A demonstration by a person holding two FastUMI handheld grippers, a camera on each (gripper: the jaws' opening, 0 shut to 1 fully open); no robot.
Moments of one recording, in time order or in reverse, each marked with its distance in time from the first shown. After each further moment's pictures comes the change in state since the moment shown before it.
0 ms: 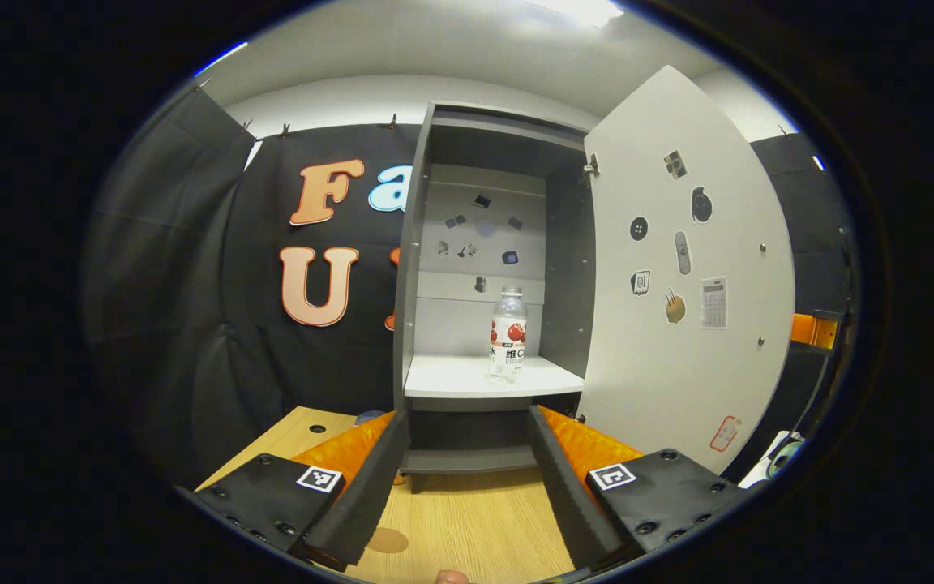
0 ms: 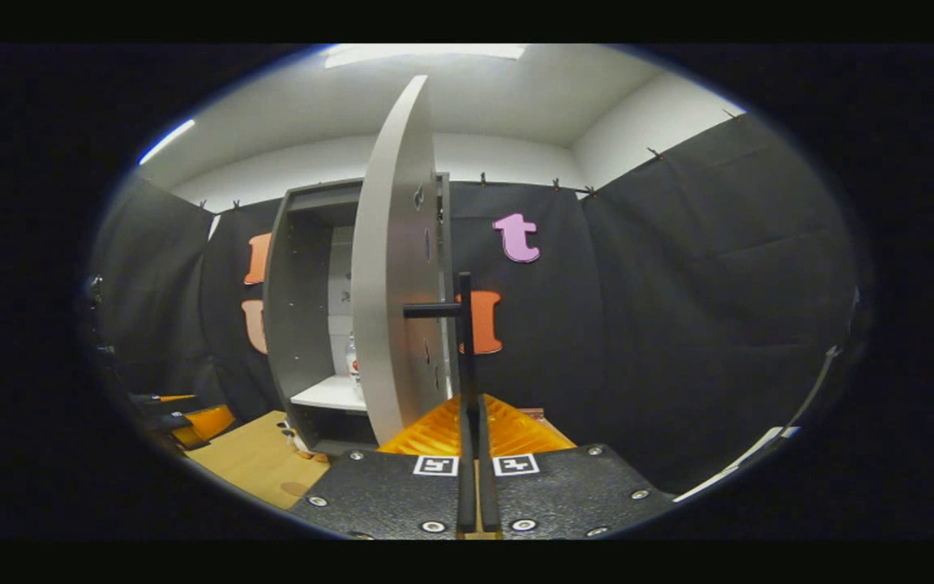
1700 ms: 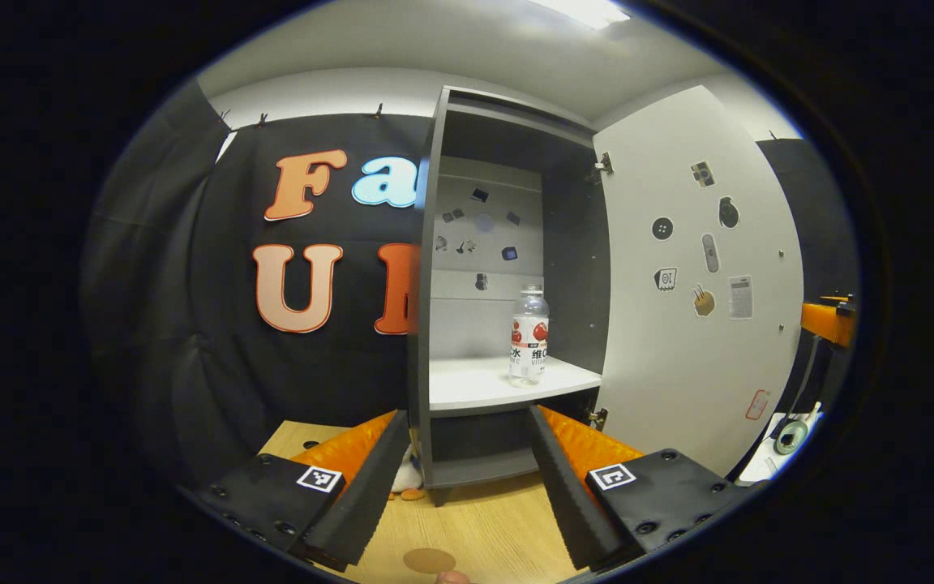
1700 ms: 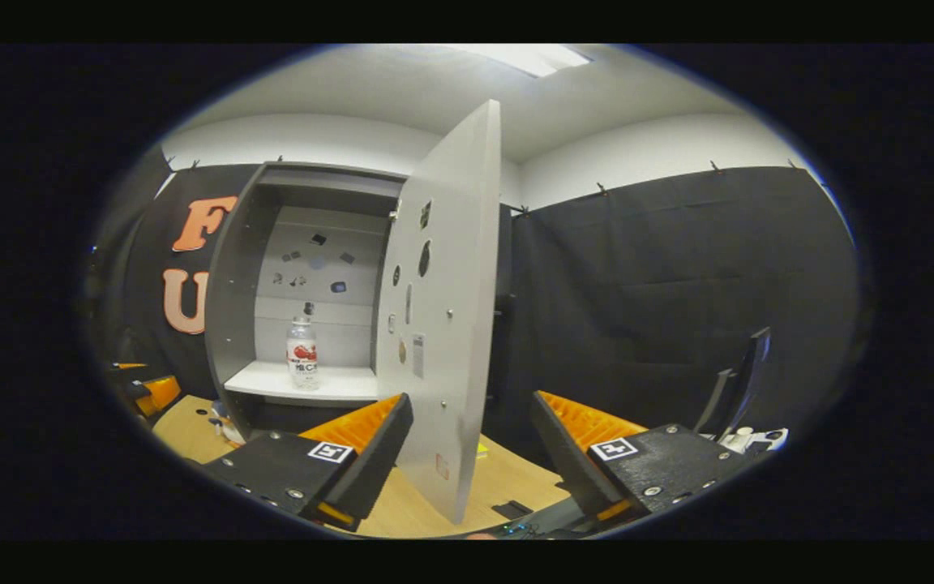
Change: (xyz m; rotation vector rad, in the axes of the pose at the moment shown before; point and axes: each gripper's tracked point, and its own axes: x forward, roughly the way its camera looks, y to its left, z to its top) left arm 0.050 0.098 0.004 0.029 0.011 -0.147; right arm -0.047 0.036 0.001 -0.160 -0.010 -0.441
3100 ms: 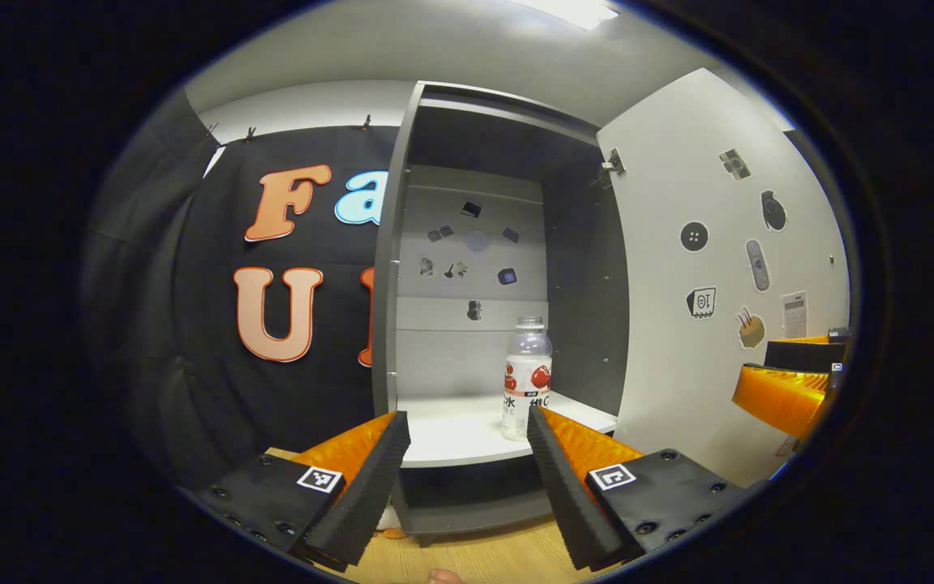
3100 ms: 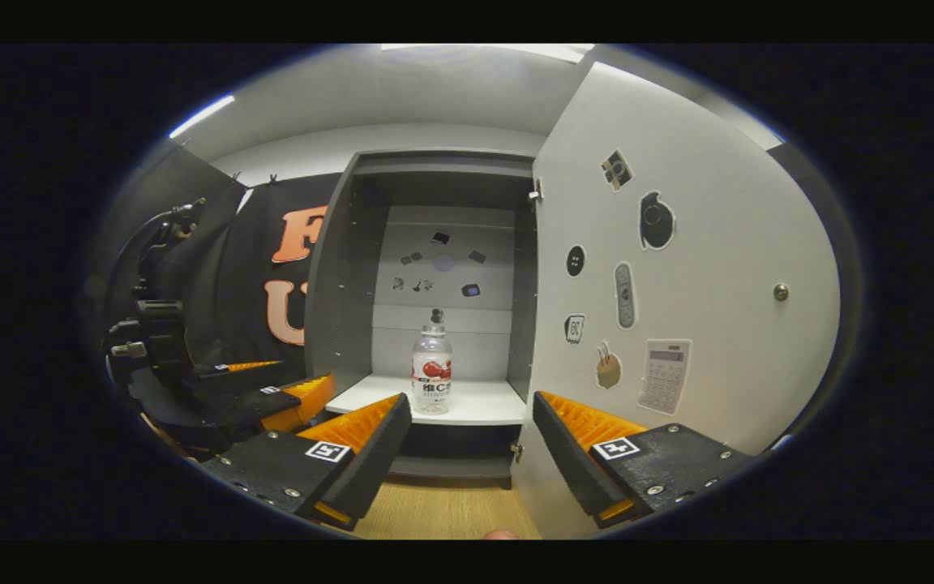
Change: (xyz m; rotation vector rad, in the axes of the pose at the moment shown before) left arm 0.122 -0.049 0.033 0.027 -0.093 0.013; right arm 0.090 0.160 -0.011 0.054 -0.017 0.478
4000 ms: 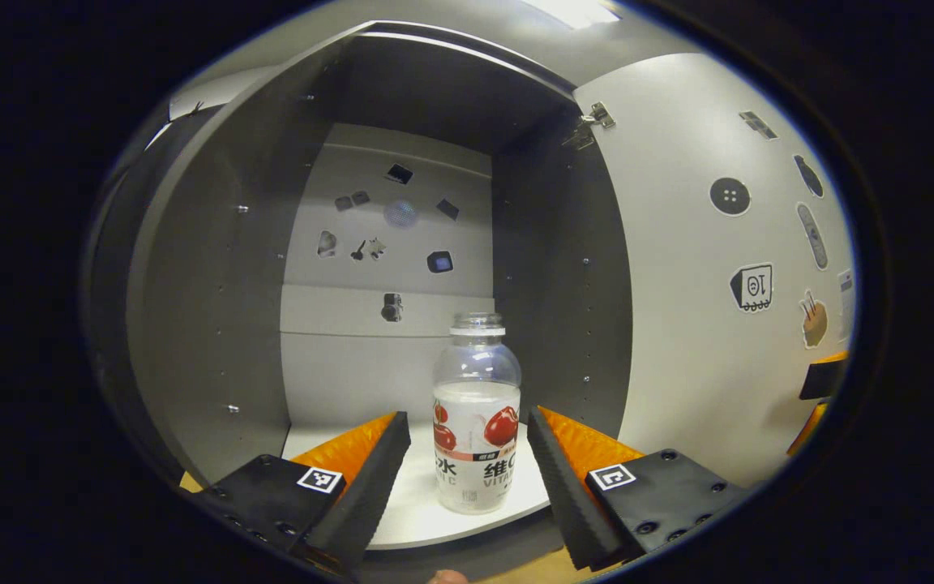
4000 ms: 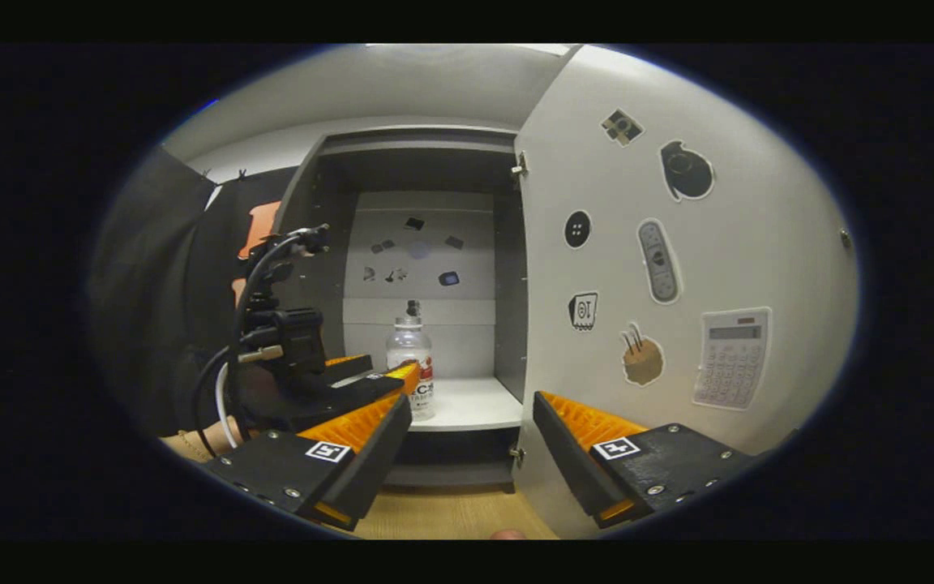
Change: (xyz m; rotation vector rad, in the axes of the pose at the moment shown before) left arm 0.169 -0.063 -0.035 -0.043 -0.012 -0.247; right arm 0.056 -0.005 -0.025 0.043 0.035 -0.095
